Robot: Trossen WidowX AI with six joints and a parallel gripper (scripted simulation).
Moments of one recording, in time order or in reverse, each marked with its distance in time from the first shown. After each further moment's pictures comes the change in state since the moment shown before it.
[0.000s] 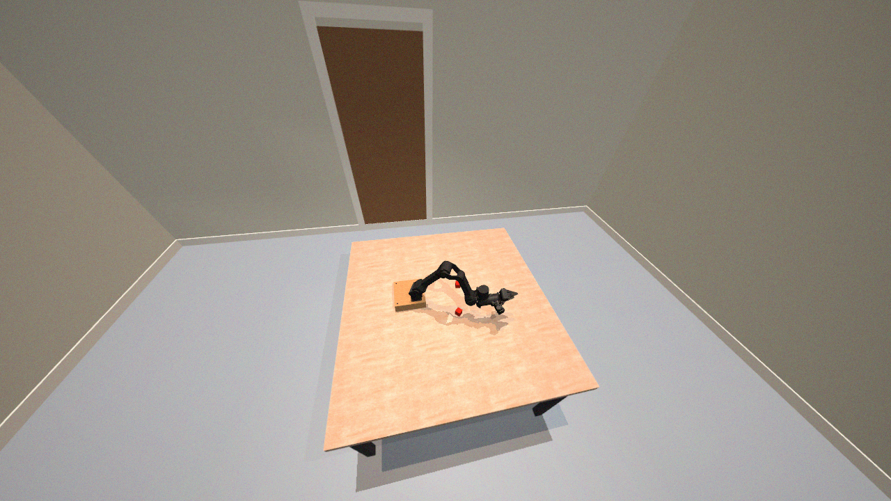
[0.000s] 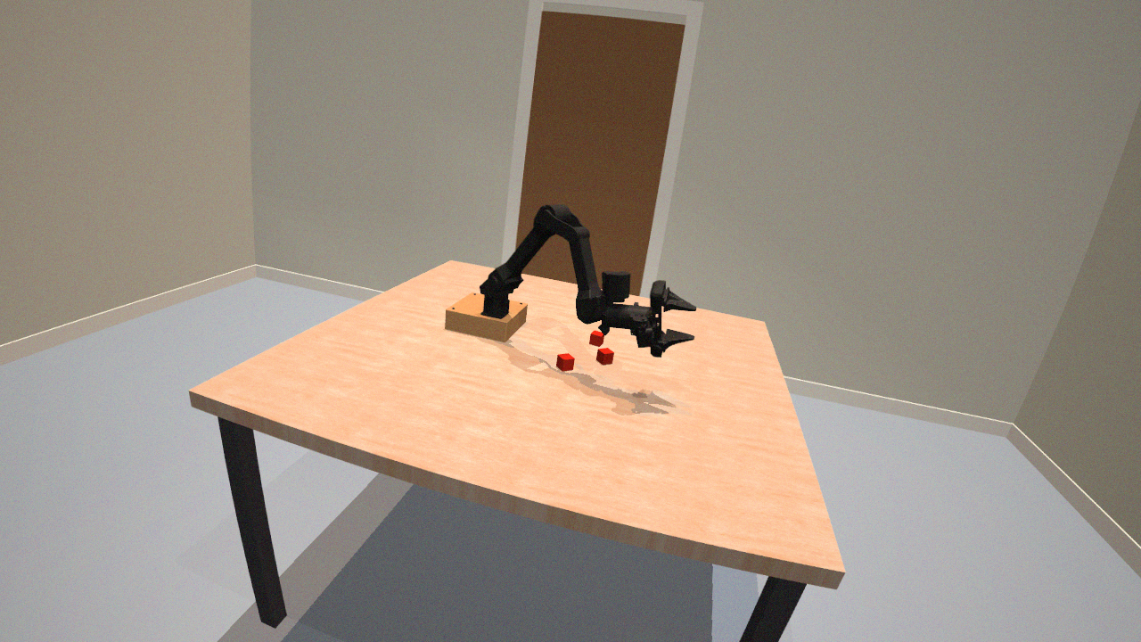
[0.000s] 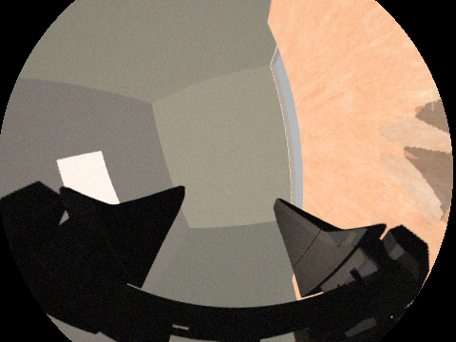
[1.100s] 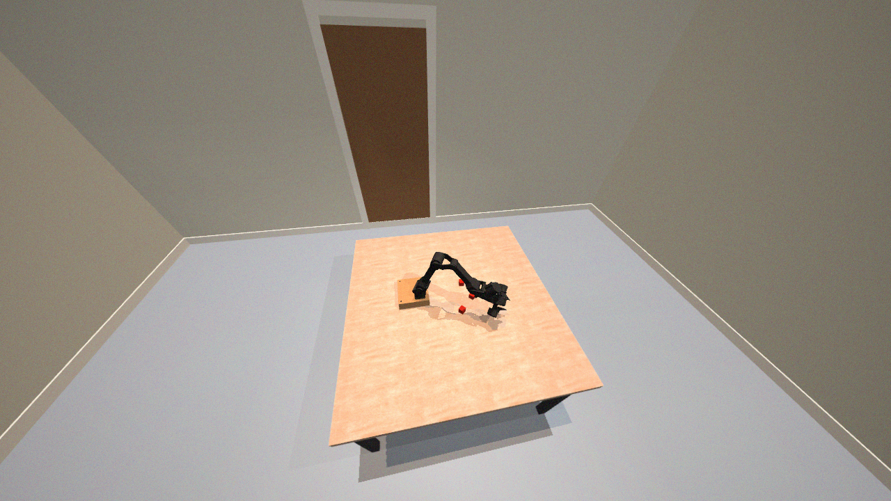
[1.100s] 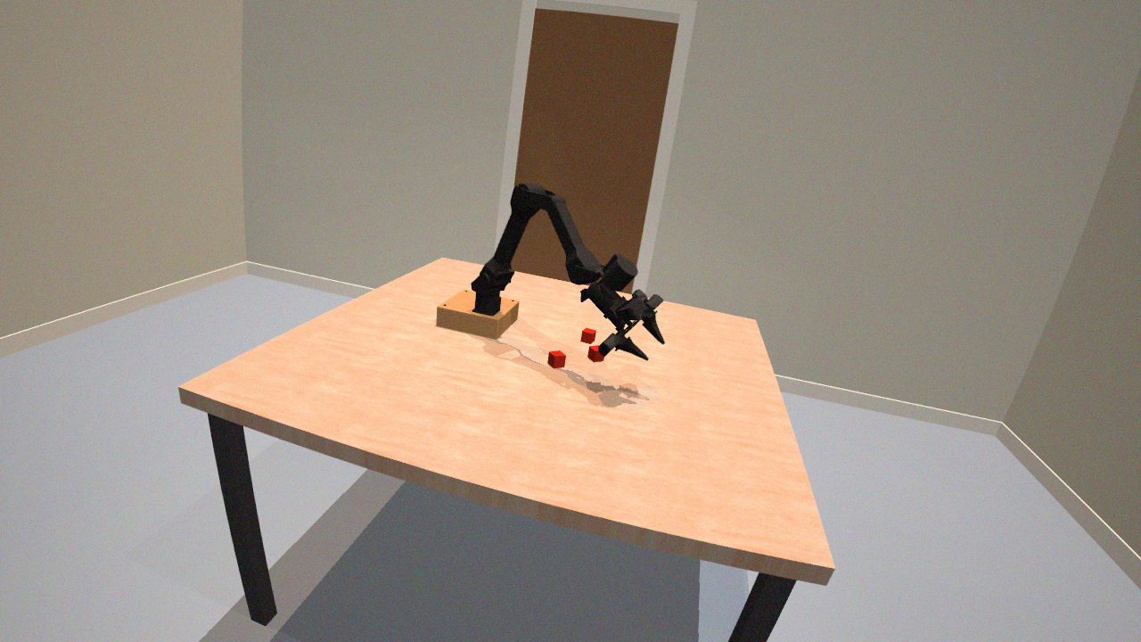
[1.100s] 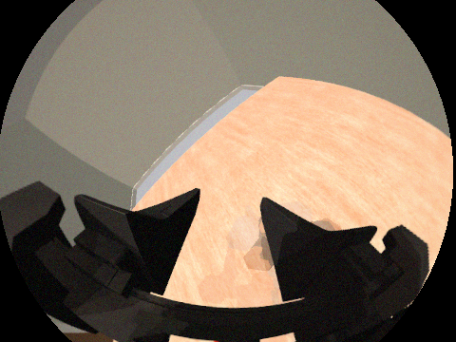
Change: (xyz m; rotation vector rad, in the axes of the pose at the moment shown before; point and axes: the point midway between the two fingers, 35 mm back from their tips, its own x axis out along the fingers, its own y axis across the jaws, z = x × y) arm -0.053 -0.046 0.030 -1.112 0.033 -0.758
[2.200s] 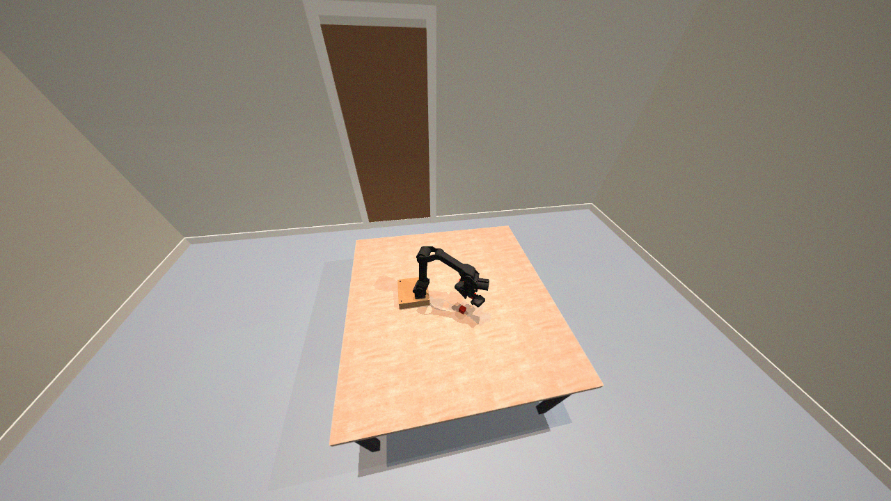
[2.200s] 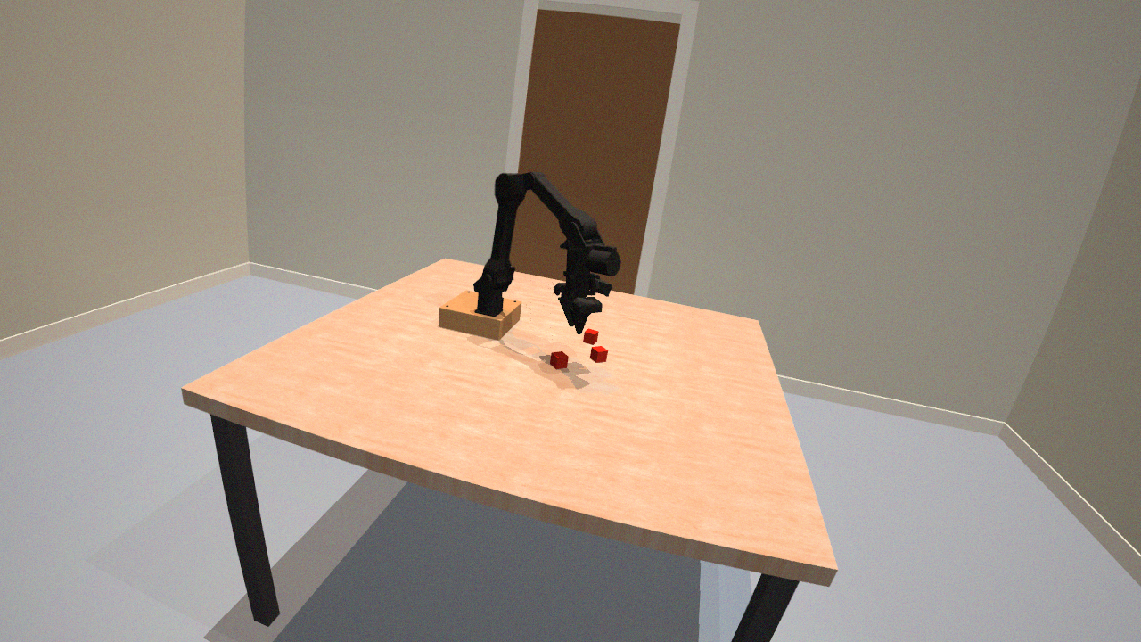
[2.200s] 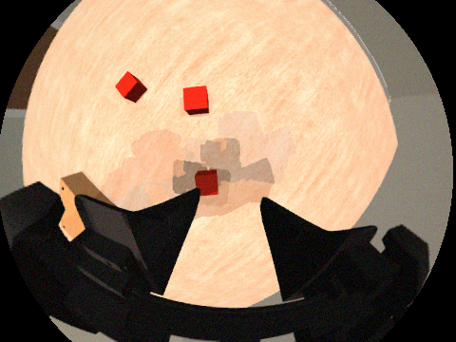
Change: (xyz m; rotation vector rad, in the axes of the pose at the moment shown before) arm -0.163 -0.056 -0.095 -1.389 0.980 0.006
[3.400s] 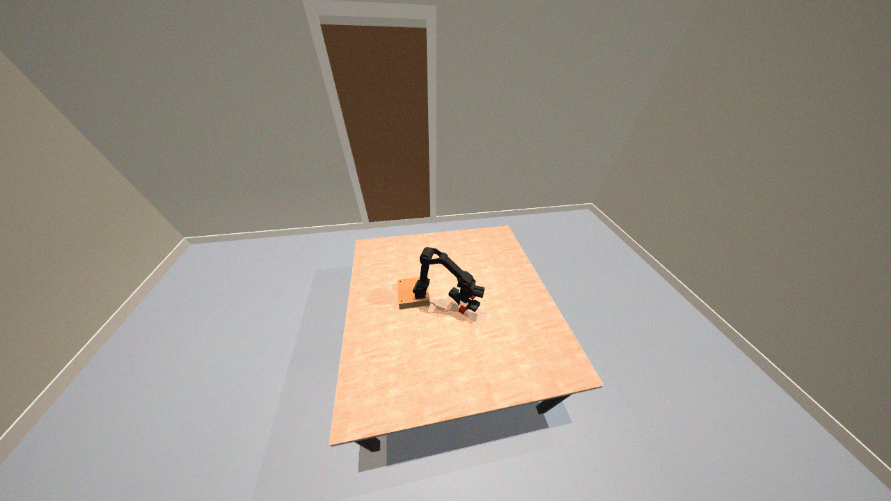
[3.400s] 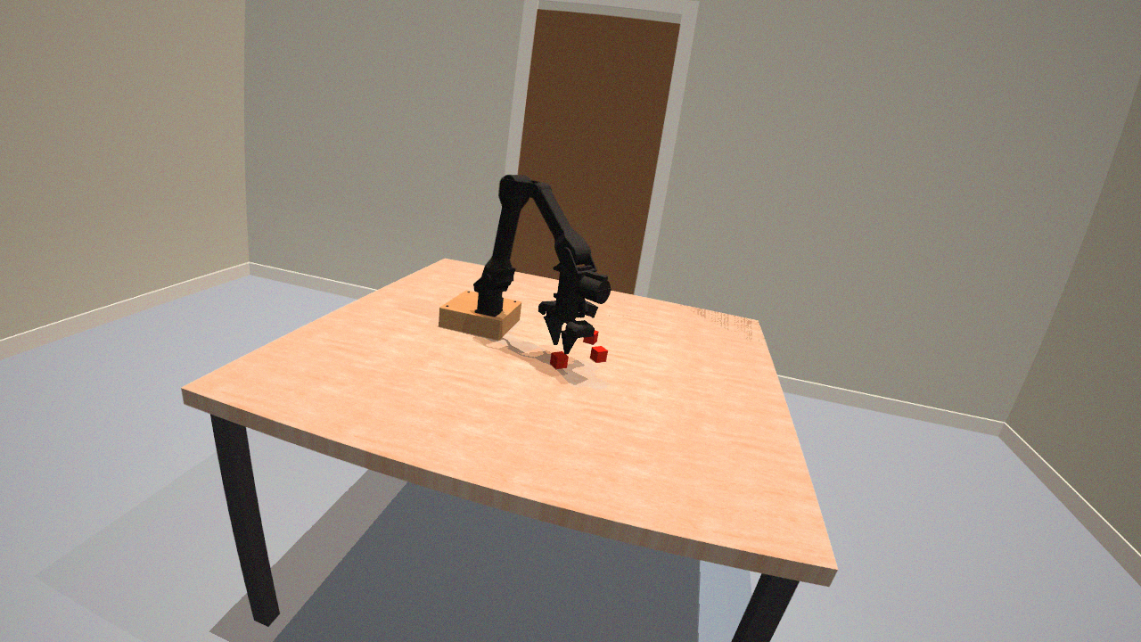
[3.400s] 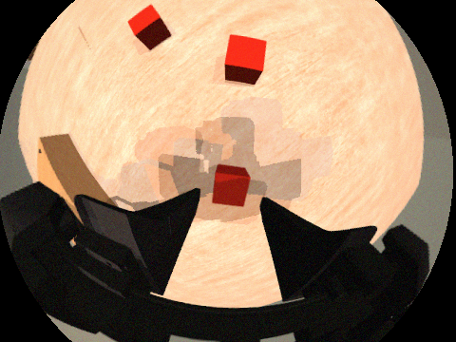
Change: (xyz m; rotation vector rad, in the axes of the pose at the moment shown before) arm 0.061 0.028 -0.024 -0.205 0.067 0.079
